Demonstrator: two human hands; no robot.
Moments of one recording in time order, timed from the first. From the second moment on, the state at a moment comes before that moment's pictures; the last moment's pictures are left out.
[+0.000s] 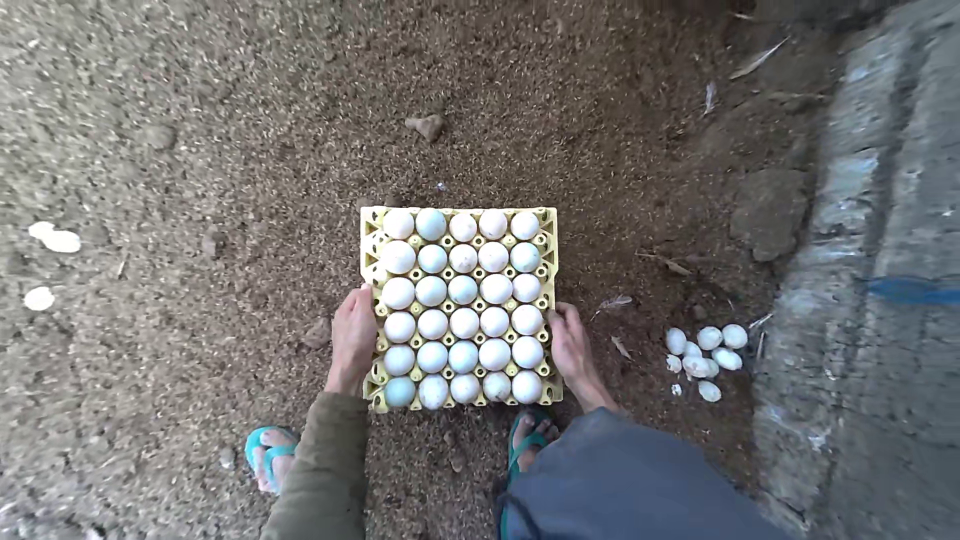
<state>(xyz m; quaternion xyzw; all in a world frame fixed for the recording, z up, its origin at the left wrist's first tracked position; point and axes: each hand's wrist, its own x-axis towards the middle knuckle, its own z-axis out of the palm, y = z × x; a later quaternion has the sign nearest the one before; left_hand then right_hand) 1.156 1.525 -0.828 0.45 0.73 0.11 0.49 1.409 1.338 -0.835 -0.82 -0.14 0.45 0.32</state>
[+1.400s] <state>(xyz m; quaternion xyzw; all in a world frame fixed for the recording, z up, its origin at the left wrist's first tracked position) 0.829 1.510 -0.712 0.37 0.73 0.33 0.47 1.171 1.478 -0.723 -0.61 -0.40 0.66 0.20</state>
